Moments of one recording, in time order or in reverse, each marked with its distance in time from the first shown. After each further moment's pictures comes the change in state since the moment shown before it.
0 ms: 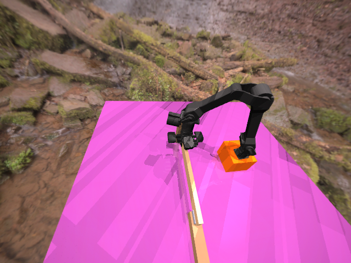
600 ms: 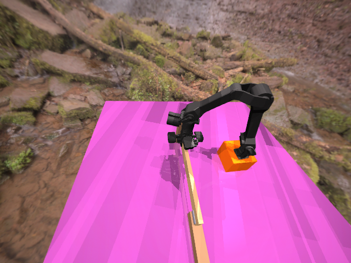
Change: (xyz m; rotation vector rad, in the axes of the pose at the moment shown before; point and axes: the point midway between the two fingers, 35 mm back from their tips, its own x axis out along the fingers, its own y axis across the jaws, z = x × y) arm 0.000 0.000 0.000 -0.002 -0.005 -0.001
